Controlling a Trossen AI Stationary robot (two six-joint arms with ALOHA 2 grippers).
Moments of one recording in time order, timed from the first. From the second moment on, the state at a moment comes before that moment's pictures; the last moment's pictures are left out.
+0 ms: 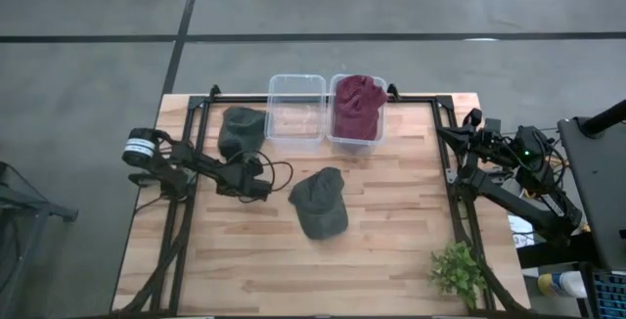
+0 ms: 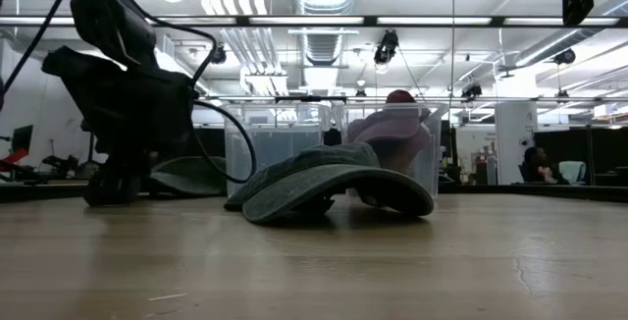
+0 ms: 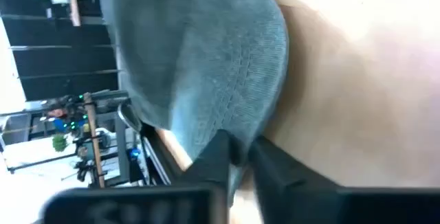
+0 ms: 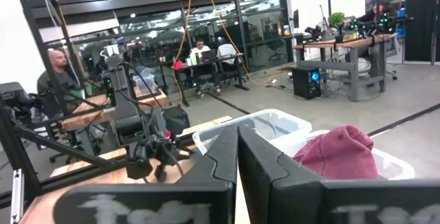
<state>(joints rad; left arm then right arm) -0.05 1.63 0.62 -0.76 -0.93 -0.39 -0.60 0.03 0.55 -0.41 -0.24 0.23</state>
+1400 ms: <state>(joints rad) -0.01 1.33 1.46 -1.50 -1.31 -0.47 -0.60 0.03 0.55 -0.41 -0.24 0.26</state>
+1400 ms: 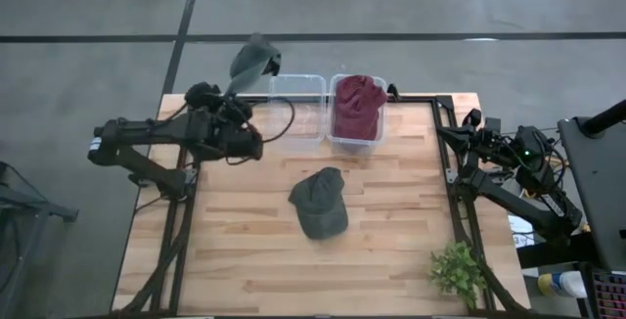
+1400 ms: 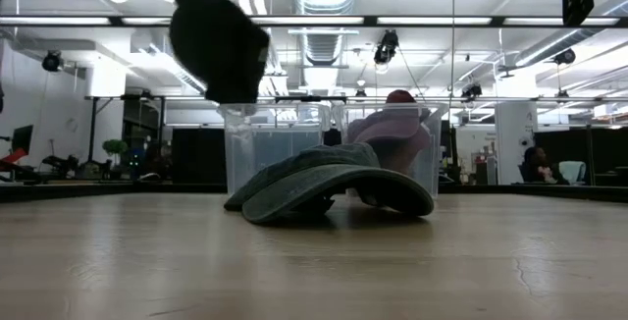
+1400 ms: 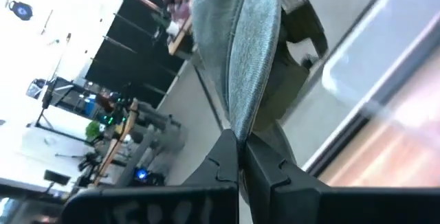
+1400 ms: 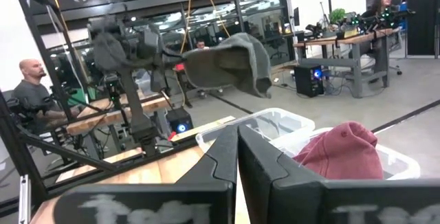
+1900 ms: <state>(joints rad) 0.00 1.59 1.59 -1.05 -1.18 0.05 -0.60 0.03 0.55 -0.41 -0.24 0.26</state>
